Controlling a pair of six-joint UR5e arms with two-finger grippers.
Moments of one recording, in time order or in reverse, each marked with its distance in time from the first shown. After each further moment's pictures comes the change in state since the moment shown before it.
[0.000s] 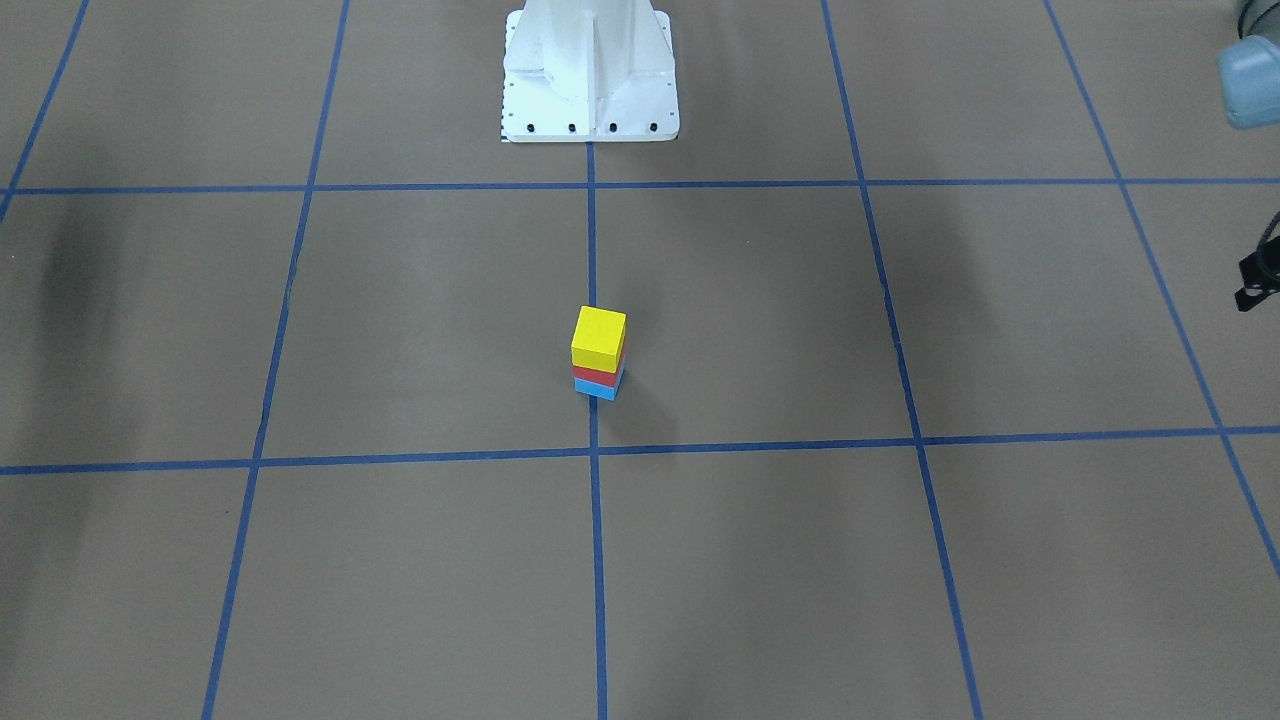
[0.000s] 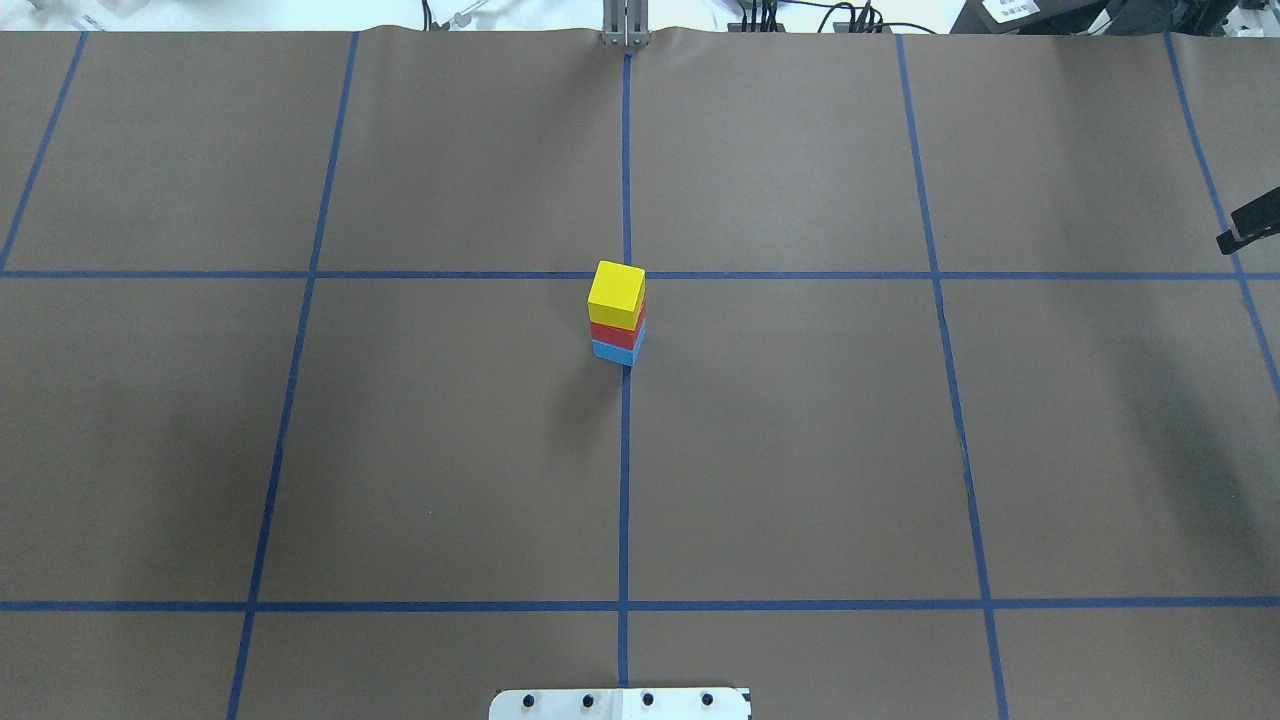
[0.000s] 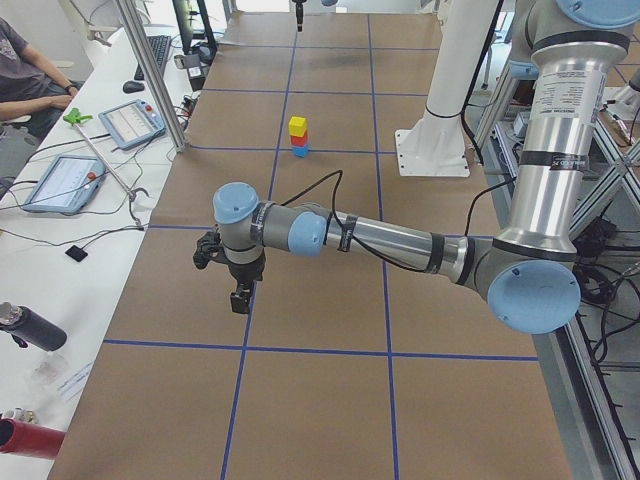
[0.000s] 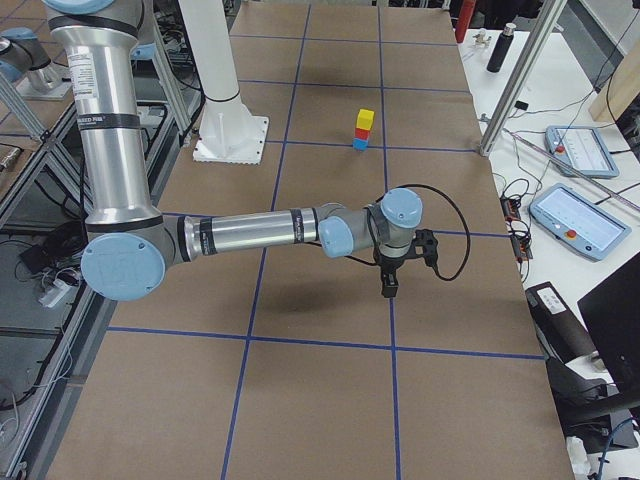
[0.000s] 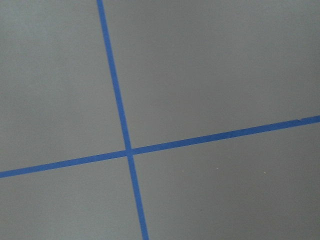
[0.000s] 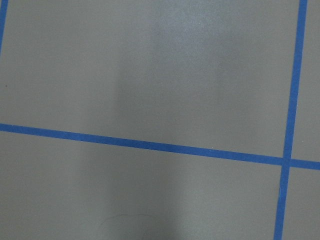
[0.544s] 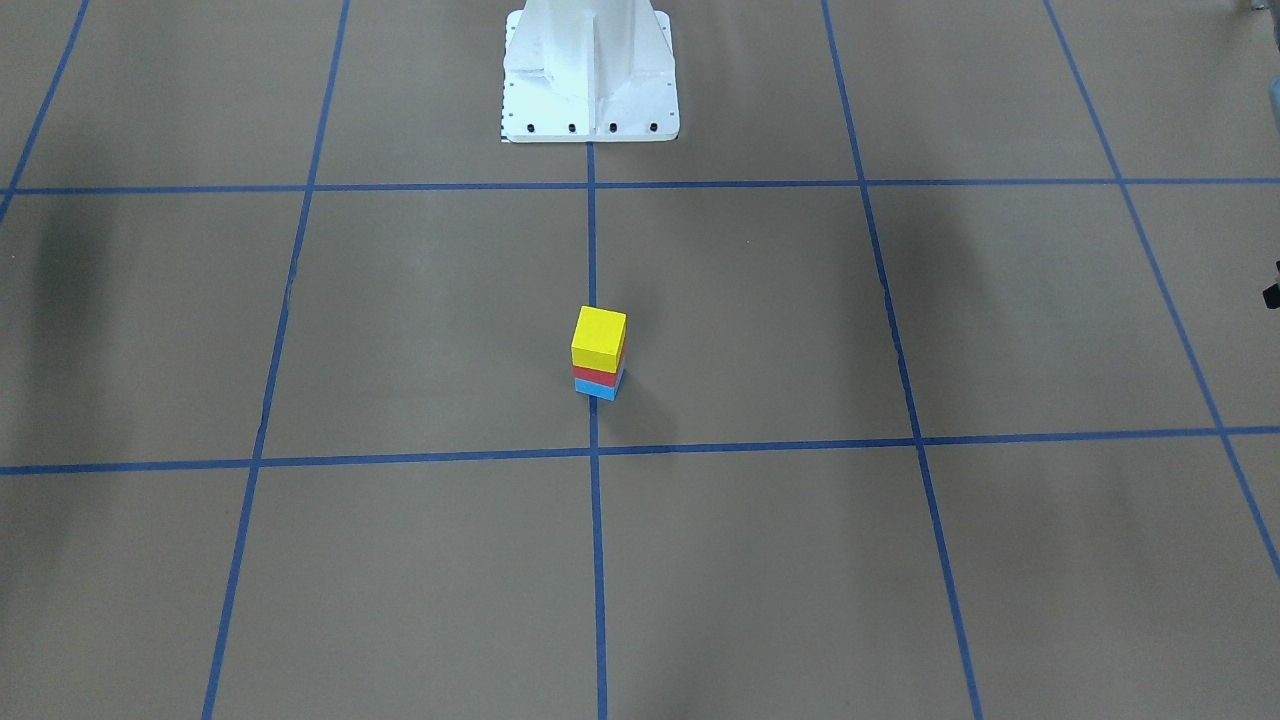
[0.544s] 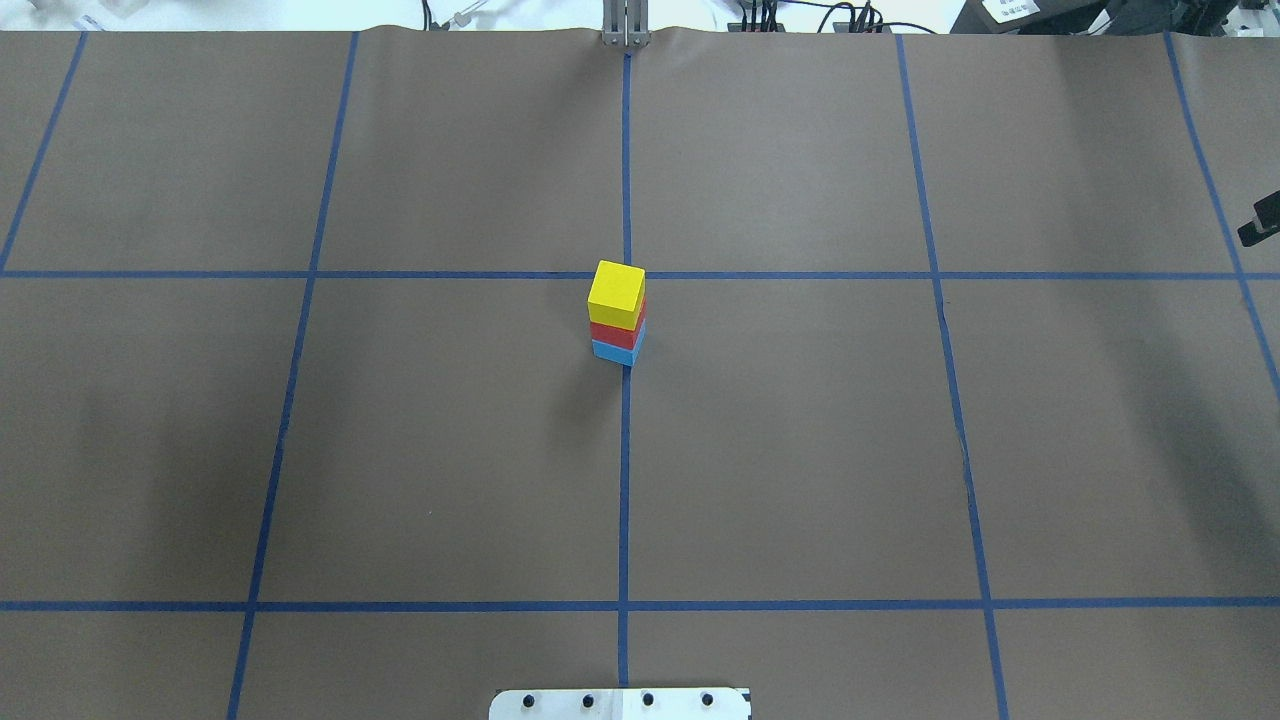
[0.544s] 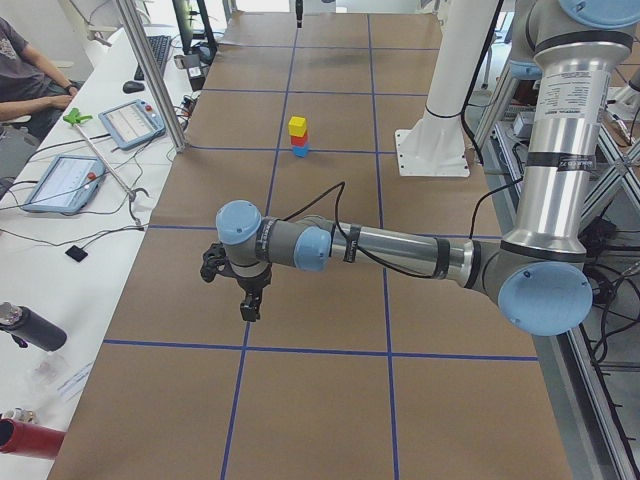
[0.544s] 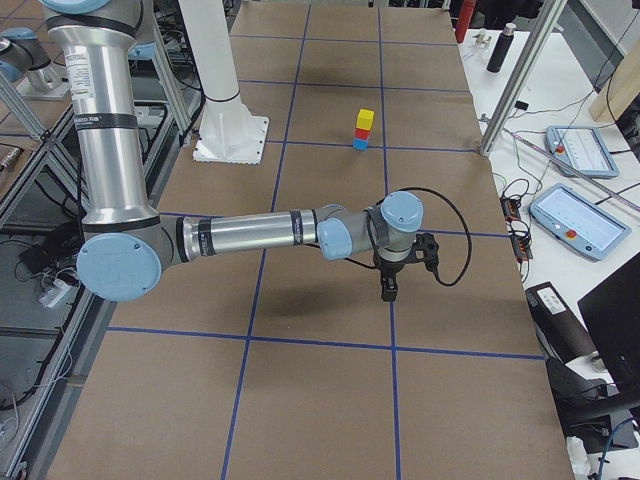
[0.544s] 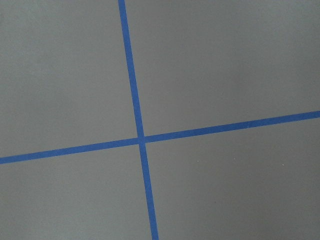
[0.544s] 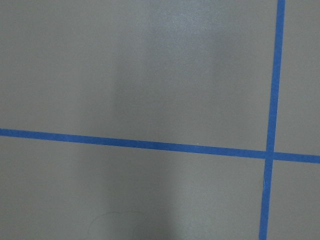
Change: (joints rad) left arm -0.006 0.028 0.017 -0.012 -0.117 -0.010; right arm 0.035 0.004 -0.001 -0.012 0.001 -0.014
